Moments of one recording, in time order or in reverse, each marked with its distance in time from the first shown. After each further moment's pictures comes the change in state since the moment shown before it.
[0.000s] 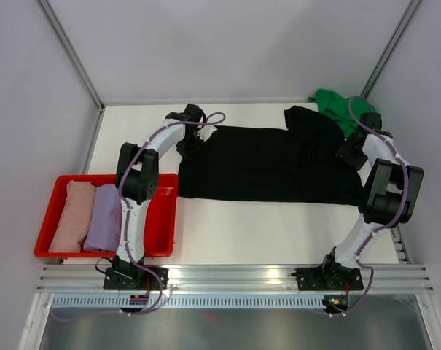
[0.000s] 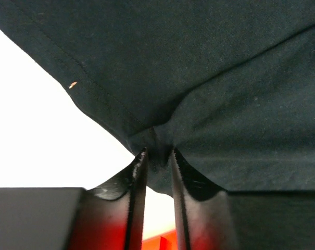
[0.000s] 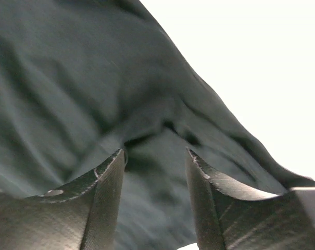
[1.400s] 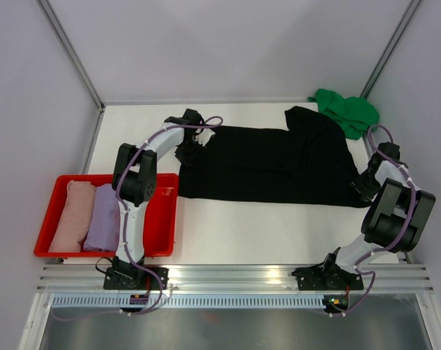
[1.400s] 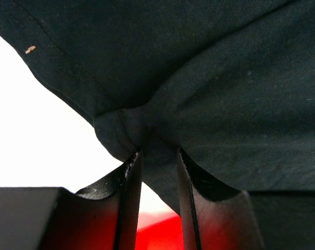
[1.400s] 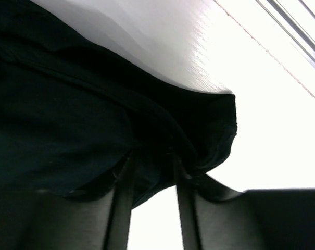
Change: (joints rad) left arm 0.000 -0.051 -0.111 0.023 0.034 -0.079; right arm -0.184 -0.253 -0.383 0.011 0.026 0.050
